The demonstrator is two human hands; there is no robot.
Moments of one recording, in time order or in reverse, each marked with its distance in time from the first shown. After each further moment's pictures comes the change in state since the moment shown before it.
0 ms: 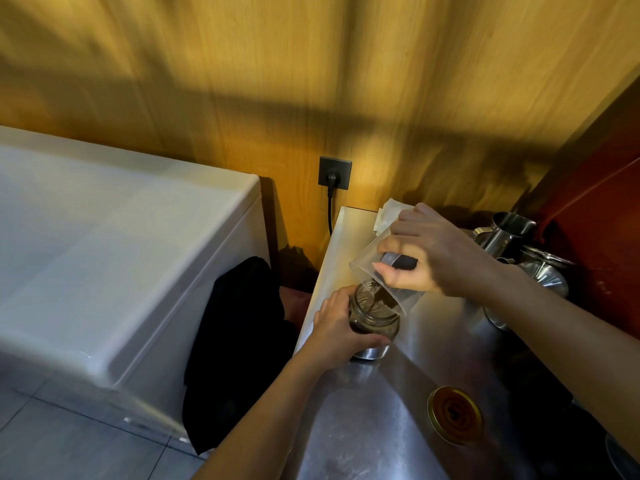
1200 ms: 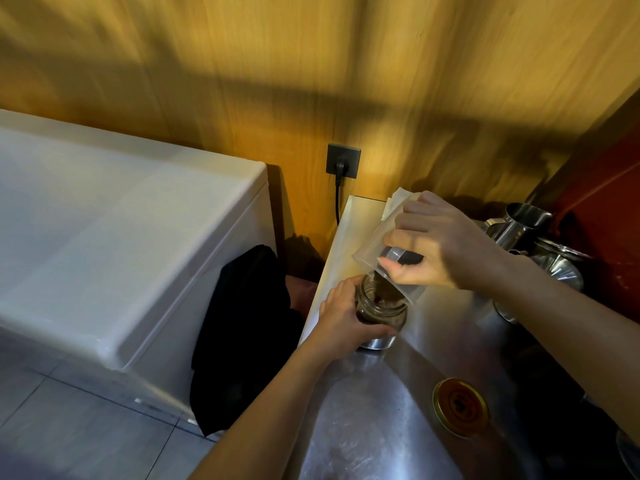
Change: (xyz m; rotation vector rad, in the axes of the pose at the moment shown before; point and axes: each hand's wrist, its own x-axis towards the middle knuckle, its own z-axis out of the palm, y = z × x) left_hand -0.002 0.000 0.000 -0.009 0.007 0.010; right_hand 0.004 0.001 0.007 -0.098 0.103 -0.147
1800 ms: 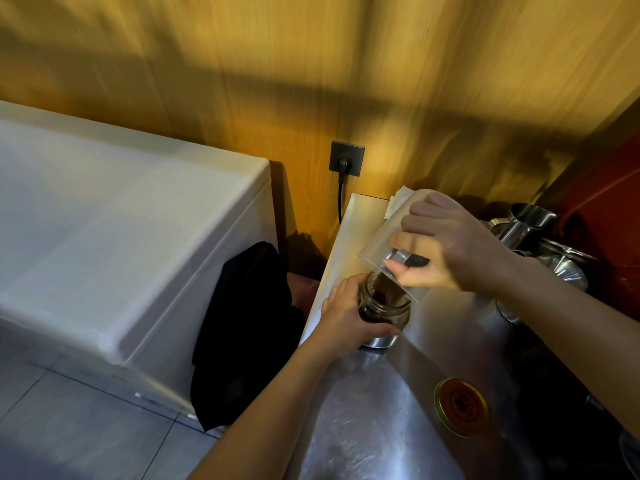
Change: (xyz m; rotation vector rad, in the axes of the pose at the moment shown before) left_hand 0.000 -0.001 0.001 -0.006 -0.010 -0.005; right_hand -0.004 0.003 0.003 -0.018 0.027 -0.051
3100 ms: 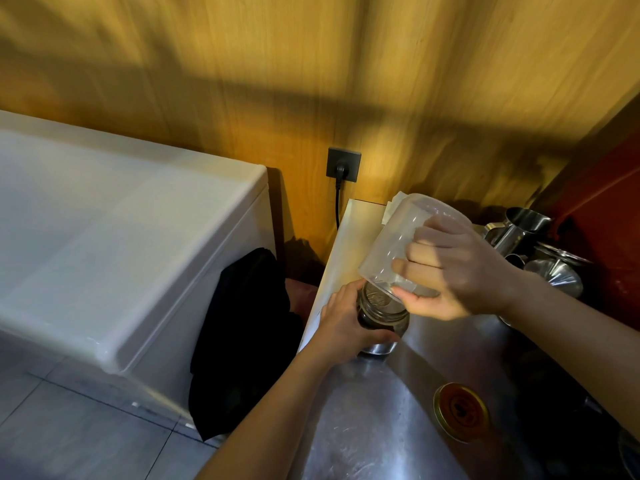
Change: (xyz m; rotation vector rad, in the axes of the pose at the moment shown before) left_hand -0.002 0.006 -0.001 -0.031 -0.014 -0.030; right_hand -0.012 -0.007 -0.003 -0.057 0.134 -0.200
